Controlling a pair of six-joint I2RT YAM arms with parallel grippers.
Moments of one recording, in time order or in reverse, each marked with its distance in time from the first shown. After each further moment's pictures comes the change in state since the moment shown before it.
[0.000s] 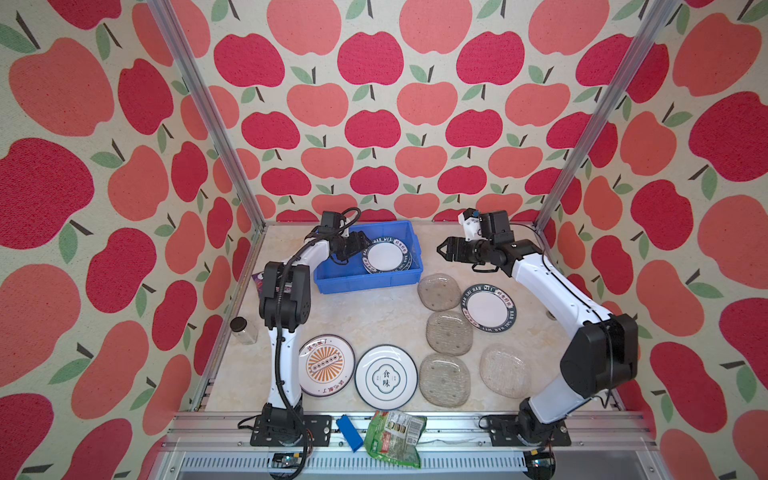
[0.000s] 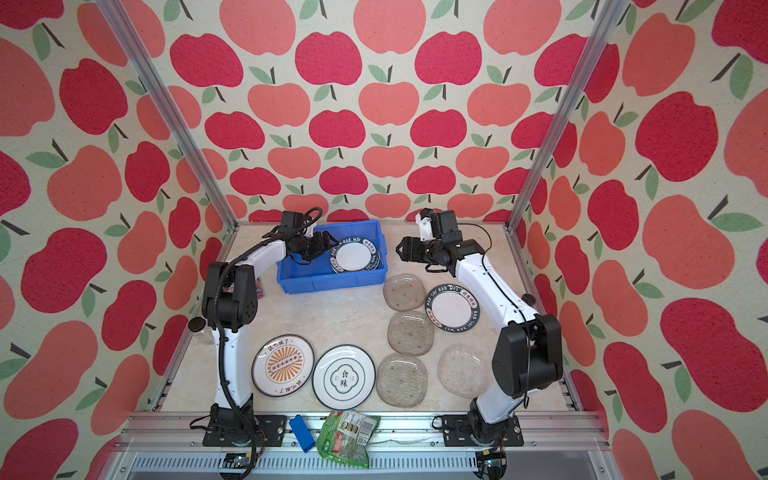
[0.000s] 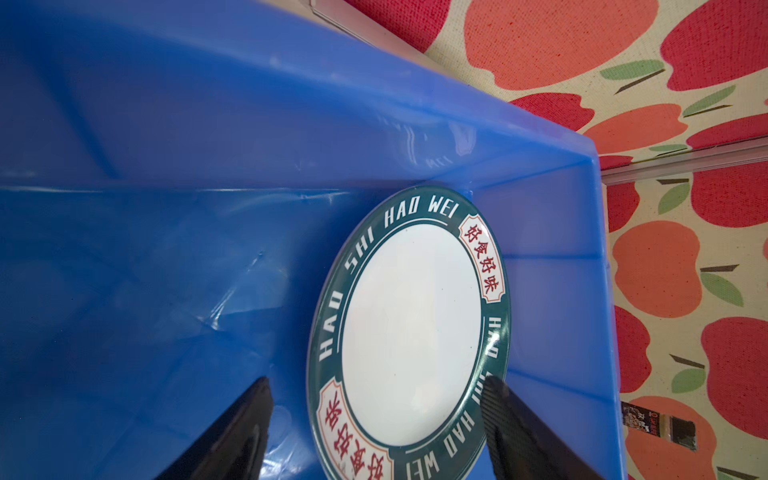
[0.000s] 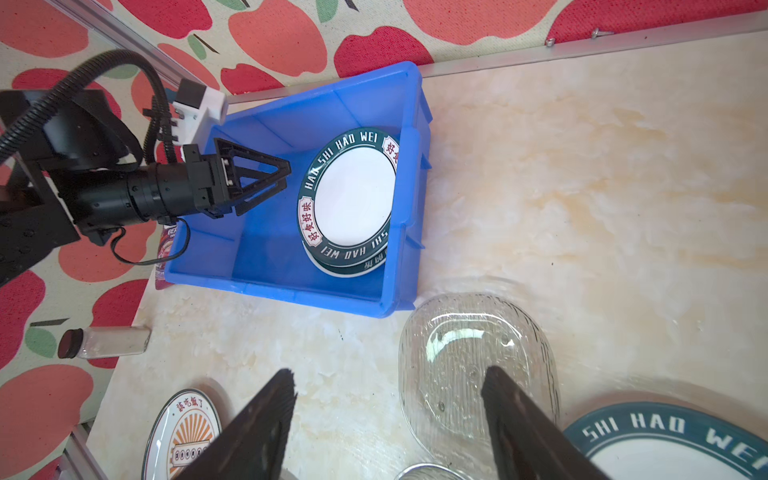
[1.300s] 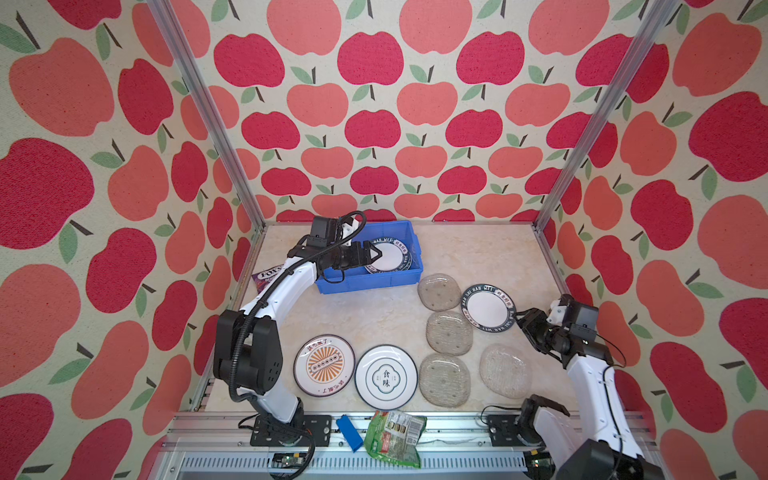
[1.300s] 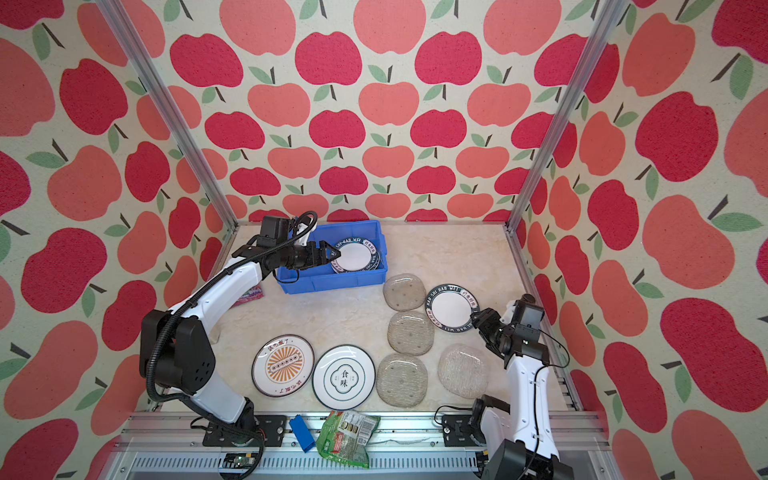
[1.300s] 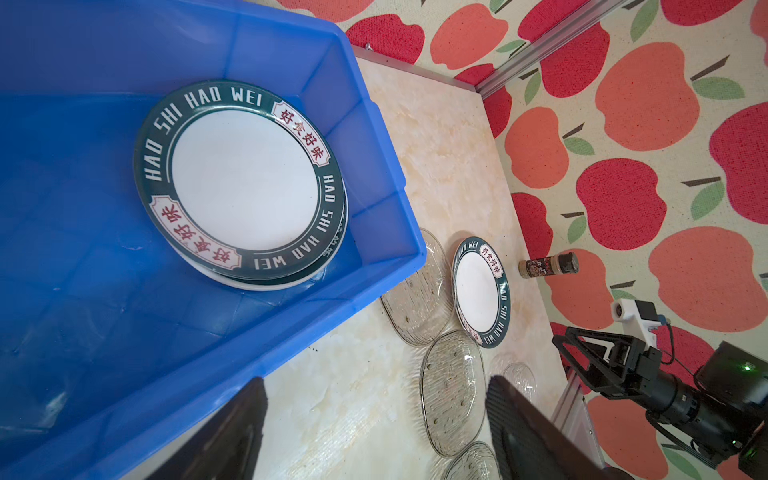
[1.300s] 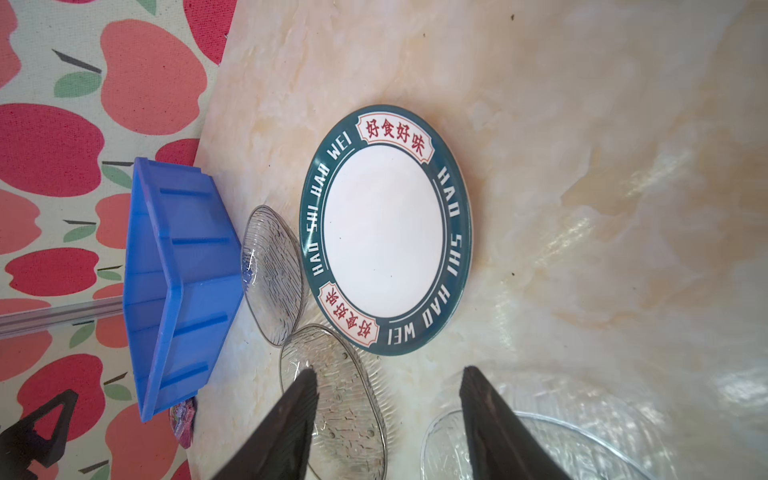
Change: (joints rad) left arm -0.087 -0.571 -0.417 -0.044 0.113 0.106; right arm -0.689 -0.716 -0.862 -0.029 -0.175 0.283
